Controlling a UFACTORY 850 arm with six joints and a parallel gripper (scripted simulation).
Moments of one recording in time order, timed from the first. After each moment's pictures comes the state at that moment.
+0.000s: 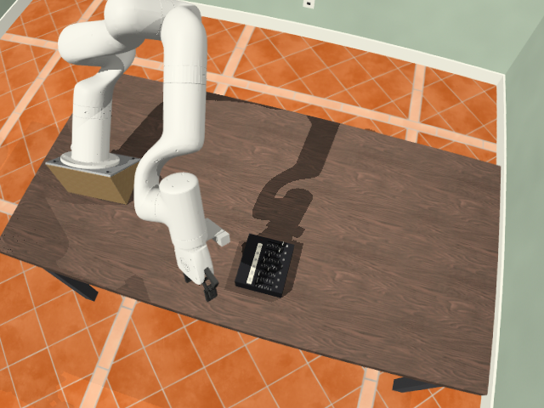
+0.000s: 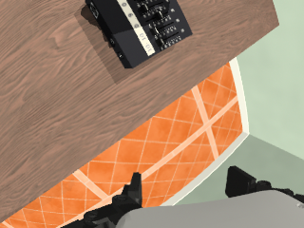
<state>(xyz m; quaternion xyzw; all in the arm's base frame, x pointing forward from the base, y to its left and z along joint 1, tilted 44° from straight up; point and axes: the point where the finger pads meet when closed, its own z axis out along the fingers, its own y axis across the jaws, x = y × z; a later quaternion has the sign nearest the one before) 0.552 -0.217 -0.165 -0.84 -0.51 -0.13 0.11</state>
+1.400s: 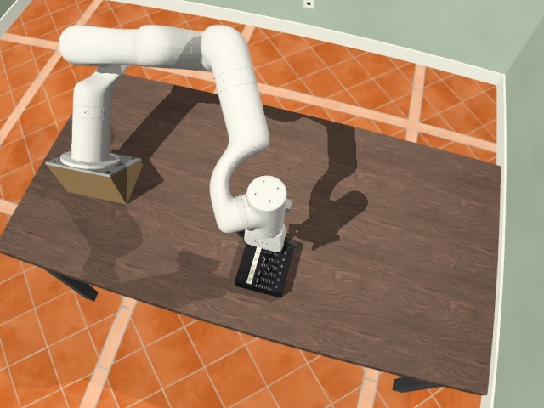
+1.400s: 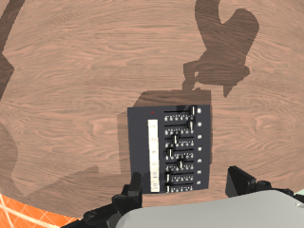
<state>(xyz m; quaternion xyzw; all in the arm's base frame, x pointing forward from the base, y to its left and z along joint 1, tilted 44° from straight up) 0.656 -0.056 -0.082 -0.61 -0.70 -0.23 0.30</state>
